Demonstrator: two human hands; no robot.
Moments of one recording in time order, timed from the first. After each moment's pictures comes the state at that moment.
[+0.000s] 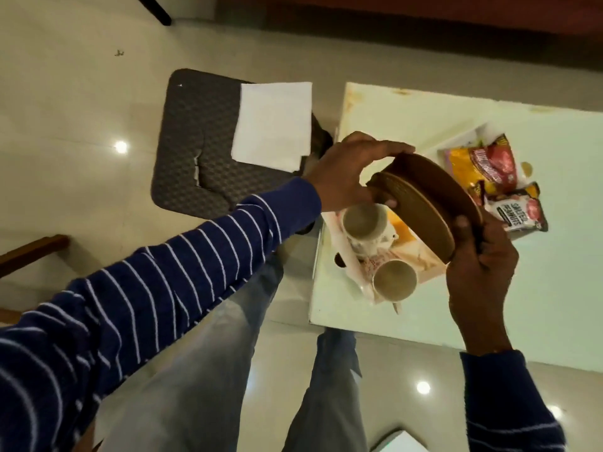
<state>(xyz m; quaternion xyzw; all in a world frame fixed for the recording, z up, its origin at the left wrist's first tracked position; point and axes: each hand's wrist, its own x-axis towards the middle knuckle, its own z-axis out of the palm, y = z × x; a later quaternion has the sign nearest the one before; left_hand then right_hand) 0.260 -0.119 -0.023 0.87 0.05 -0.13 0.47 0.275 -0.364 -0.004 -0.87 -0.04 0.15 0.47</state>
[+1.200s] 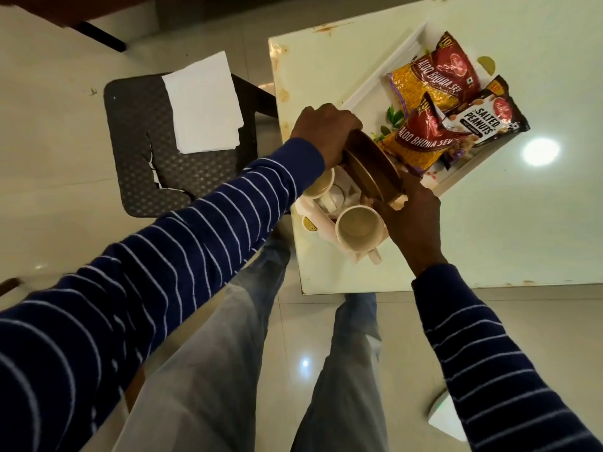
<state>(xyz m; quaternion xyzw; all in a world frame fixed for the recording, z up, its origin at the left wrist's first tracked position) 0.307 -0.203 -0.082 0.96 0.00 -0.26 0.10 0.253 -0.413 -0.094 -0.89 0.00 0.28 0.37</state>
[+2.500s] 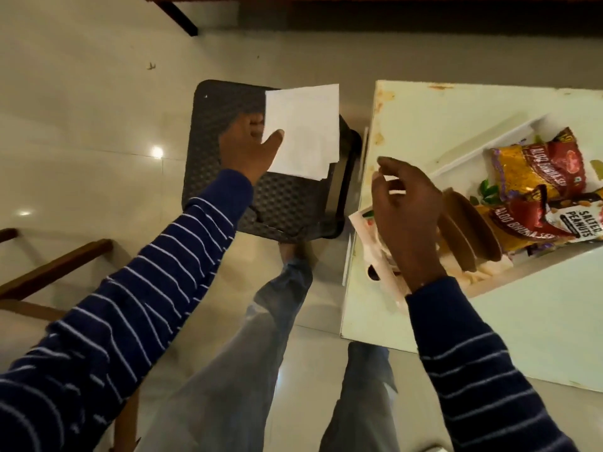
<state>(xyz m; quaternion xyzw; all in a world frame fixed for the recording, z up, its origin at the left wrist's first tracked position) 0.202 0.023 -0.072 0.76 0.53 0.00 0.37 0.267 -0.217 -0.043 -0.86 -0.10 0.20 0.46</state>
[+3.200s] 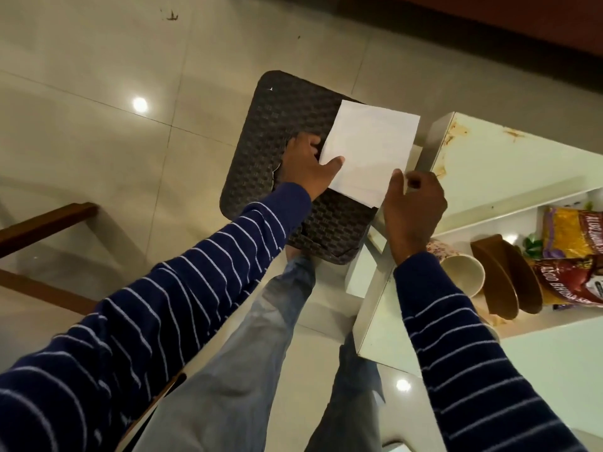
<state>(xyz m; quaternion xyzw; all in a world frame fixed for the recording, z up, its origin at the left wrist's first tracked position) 0.178 0.058 -0.110 0.70 0.55 -0.06 0.45 0.253 -0.091 -0.087 -0.93 0.02 0.20 0.32</state>
